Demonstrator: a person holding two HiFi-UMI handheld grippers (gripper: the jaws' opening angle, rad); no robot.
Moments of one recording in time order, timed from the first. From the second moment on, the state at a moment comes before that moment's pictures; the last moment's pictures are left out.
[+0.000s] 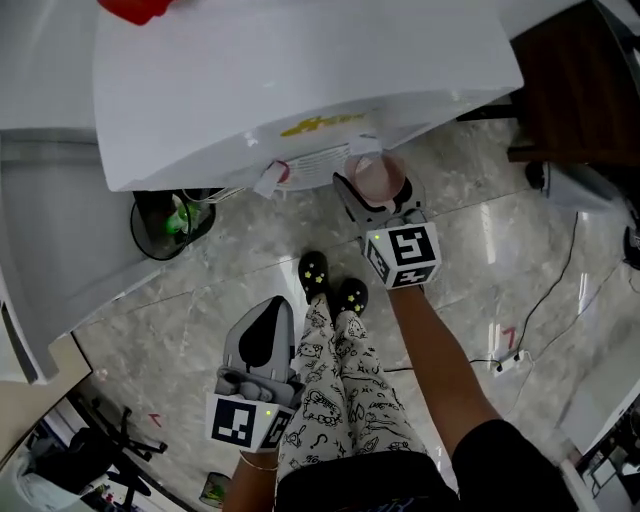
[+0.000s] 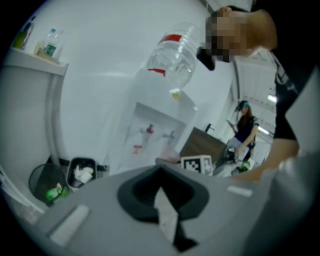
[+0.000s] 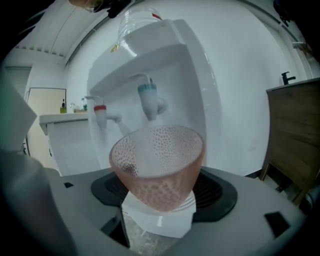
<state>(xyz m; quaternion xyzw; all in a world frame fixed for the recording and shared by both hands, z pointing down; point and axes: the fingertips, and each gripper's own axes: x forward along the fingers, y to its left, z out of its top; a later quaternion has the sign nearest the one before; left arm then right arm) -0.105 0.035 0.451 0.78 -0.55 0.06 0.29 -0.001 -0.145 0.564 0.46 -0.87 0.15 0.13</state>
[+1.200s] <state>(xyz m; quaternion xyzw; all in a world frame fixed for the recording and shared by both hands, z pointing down) -0.103 0.045 0.455 0.77 -0.53 0.06 0.34 -0.021 -0.161 0.639 0.42 -0.85 0.21 0.23</state>
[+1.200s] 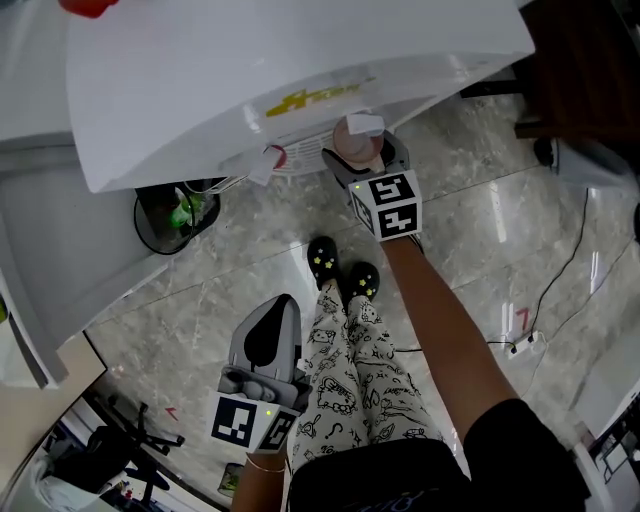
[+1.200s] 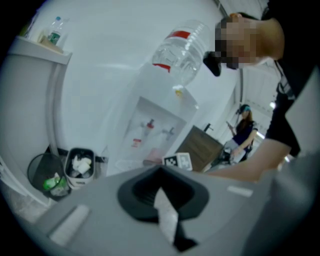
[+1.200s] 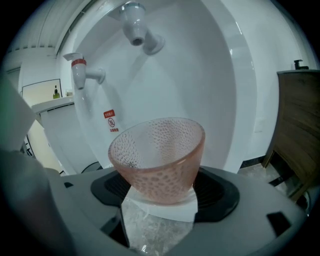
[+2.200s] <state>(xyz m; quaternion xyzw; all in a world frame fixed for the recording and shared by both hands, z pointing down) -0.045 0.072 0.310 0.85 -0.47 0.07 0.24 0.056 0.023 0.355 0.38 -0.88 0.28 0.06</state>
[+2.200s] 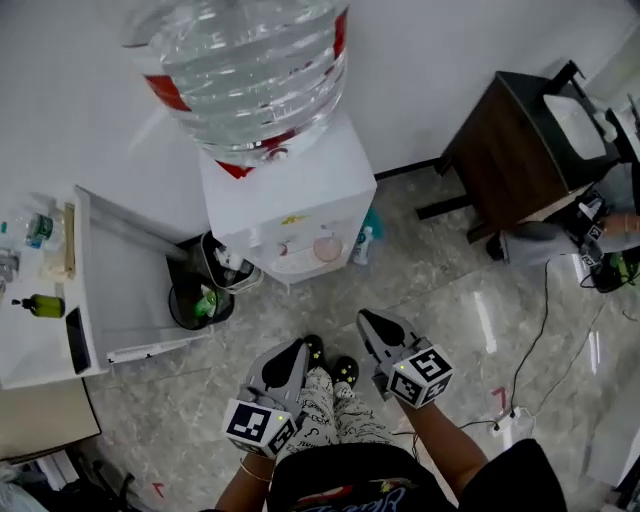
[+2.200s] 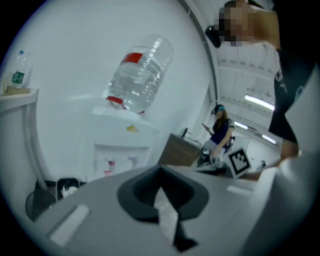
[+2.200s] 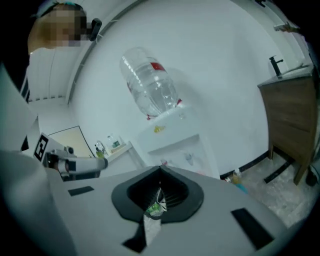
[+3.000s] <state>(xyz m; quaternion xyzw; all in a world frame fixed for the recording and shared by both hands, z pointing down) -0.005 0.095 0.174 0.87 -0.47 0.04 0.11 0.091 0.115 0.211 0.36 -0.91 0.21 0.00</state>
